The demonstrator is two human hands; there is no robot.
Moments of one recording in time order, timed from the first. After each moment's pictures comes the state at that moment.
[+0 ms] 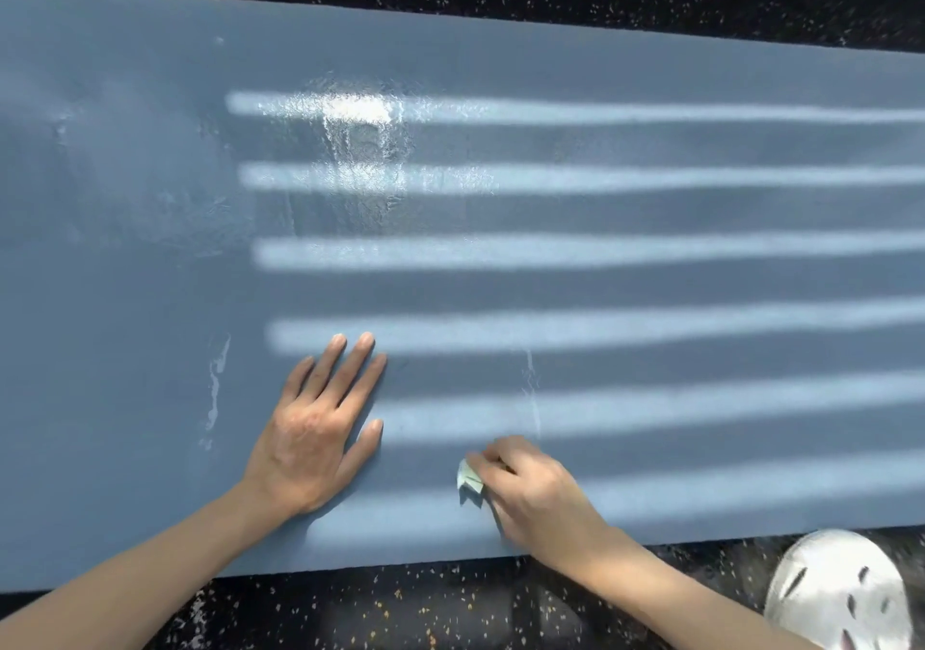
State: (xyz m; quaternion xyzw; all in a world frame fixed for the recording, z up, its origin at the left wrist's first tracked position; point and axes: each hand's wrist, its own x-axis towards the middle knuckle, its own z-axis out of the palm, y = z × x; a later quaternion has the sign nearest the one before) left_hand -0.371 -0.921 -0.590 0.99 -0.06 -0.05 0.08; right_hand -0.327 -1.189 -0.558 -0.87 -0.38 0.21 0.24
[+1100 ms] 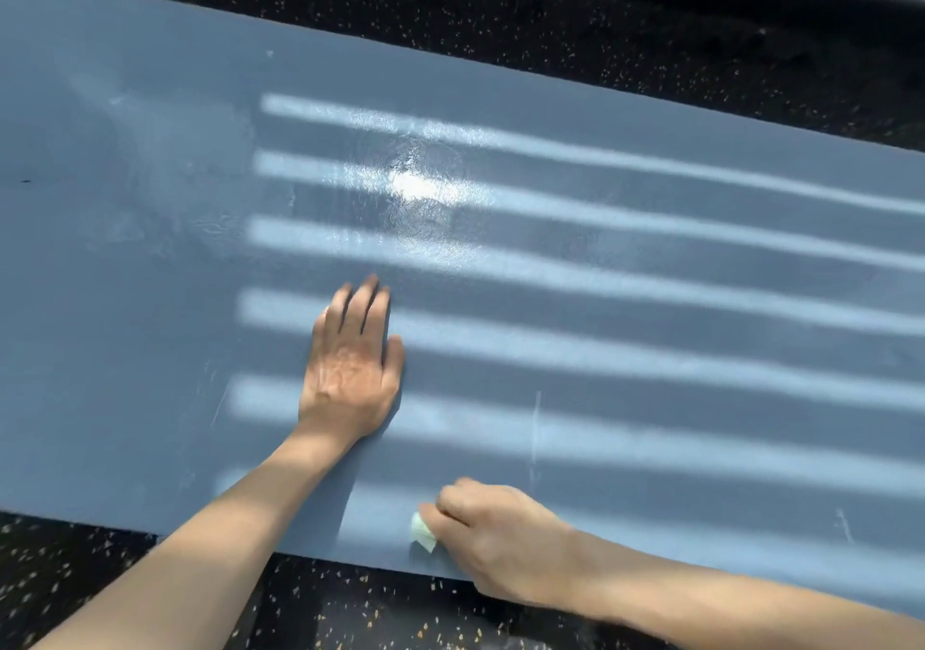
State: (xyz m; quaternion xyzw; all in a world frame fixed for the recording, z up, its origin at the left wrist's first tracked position) left_hand -0.305 -1.010 -0.598 0.97 0.17 0.10 0.16; right_hand -0.303 -1.234 -0.565 -0.72 -0.64 0.21 0.15
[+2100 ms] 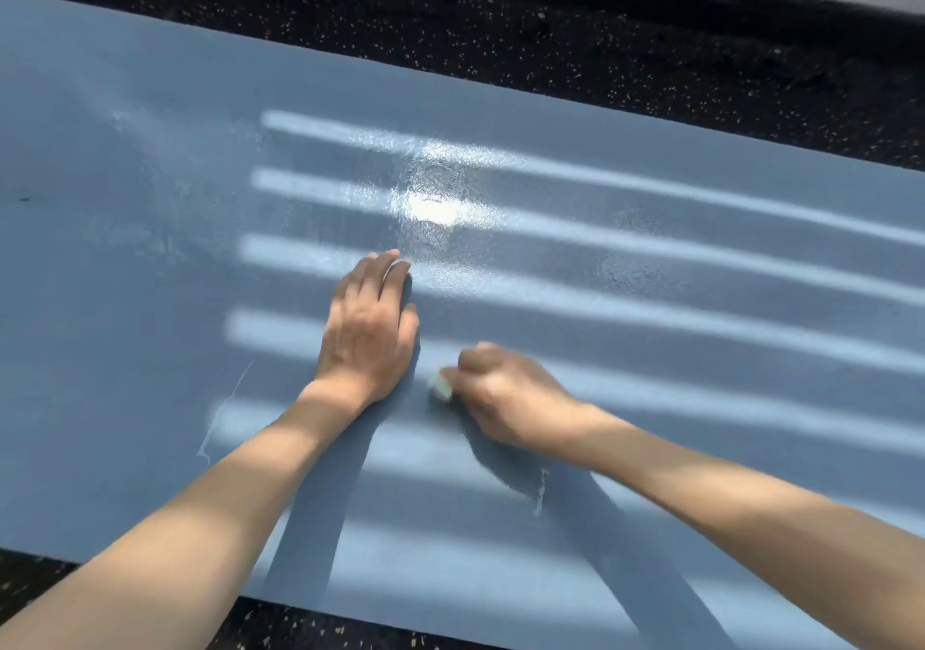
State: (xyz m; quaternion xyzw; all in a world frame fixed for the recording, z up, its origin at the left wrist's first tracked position) left_hand -0.236 -1.000 -0.594 0.96 0.18 0.14 0.16; right_hand -0.172 -1.181 -0.569 -0.77 -0.59 0.13 0.19
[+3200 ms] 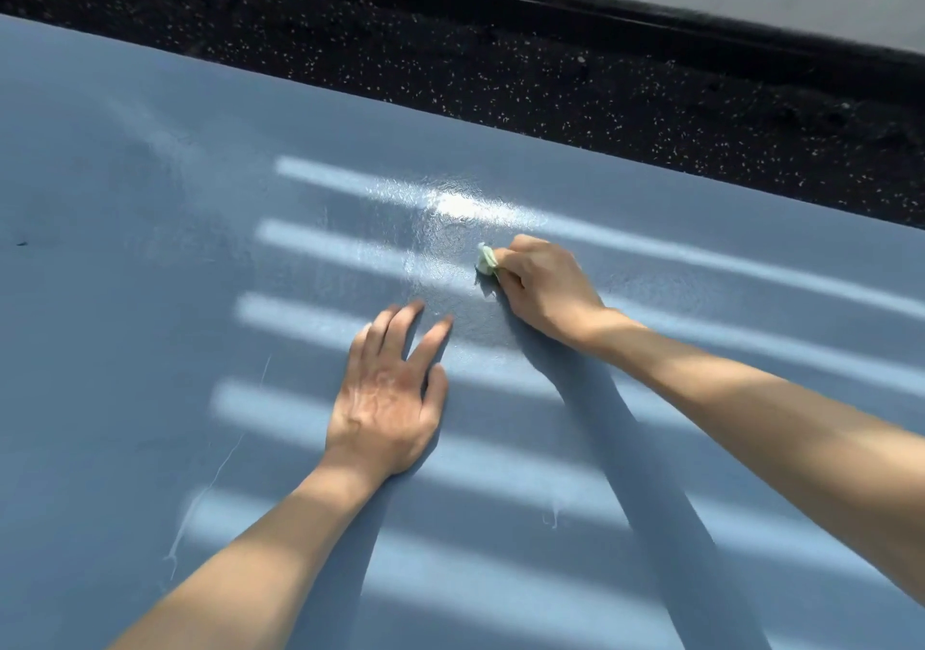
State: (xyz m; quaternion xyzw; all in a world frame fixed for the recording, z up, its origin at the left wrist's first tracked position) left_hand -0.210 -0.999 -0.599 0.97 0.18 0.10 0.15; right_hand -0.010 -1.097 -0.562 -0.85 -0.49 0.07 0.19
